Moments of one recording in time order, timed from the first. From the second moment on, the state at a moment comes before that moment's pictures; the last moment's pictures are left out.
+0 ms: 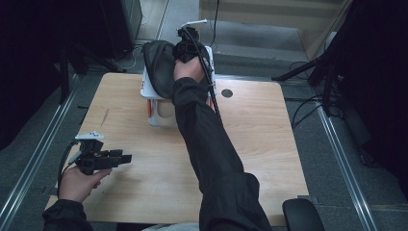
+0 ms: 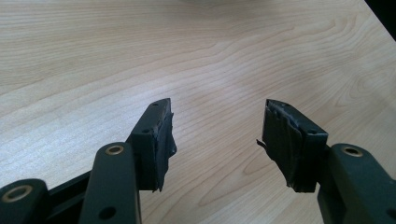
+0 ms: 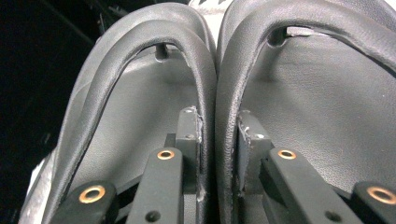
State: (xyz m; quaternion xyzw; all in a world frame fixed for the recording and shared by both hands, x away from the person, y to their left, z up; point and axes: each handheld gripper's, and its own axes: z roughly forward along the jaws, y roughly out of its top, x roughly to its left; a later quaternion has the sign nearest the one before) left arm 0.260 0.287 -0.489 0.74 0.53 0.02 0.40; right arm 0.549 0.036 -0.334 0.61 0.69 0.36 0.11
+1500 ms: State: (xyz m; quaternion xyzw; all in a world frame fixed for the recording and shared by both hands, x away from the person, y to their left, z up) left arm 0.262 0.284 -0.490 0.75 0.53 0.02 0.40; right arm 0.551 0.031 -0.329 0.62 0.67 0.39 0.12
